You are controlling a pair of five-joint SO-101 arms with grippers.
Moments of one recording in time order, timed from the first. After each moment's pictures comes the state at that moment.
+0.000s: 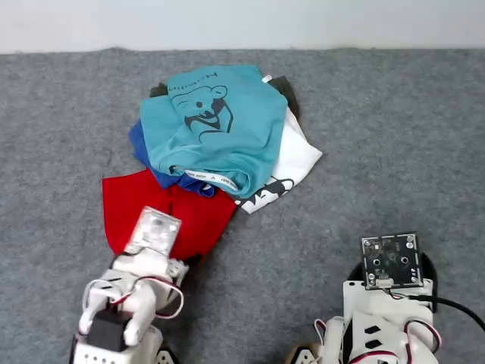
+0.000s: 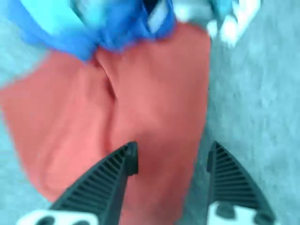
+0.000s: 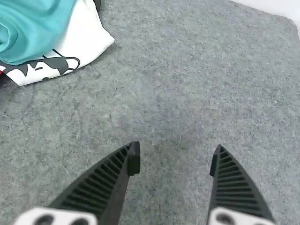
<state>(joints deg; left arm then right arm) 8.0 -103.5 88.7 72.4 -3.6 12.2 -93.9 38.6 100.7 21.2</state>
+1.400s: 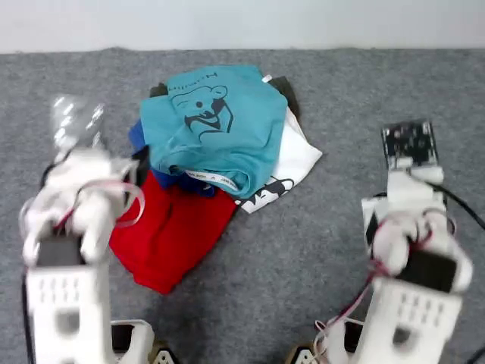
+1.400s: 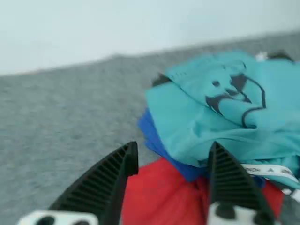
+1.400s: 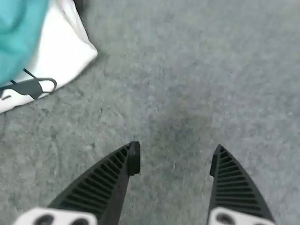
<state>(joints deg) -6.0 -45.6 35.2 58.9 -3.6 14.1 -52.2 32.5 75.9 21.2</state>
